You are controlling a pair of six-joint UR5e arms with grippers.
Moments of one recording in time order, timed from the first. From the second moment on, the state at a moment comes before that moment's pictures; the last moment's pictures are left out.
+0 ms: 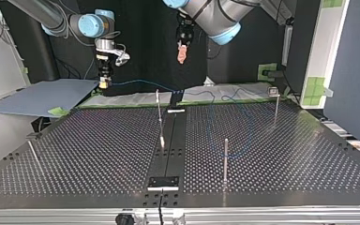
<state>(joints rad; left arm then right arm) -0.81 -1.82 -1.94 -3.13 -2.03 -2.01 1.94 -0.89 1.99 -1.09 1.69 1.65</state>
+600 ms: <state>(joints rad) -0.86 -2.01 -2.13 -2.94 -2.08 -2.05 2.01 -0.94 1.99 -1.06 1.66 1.65</state>
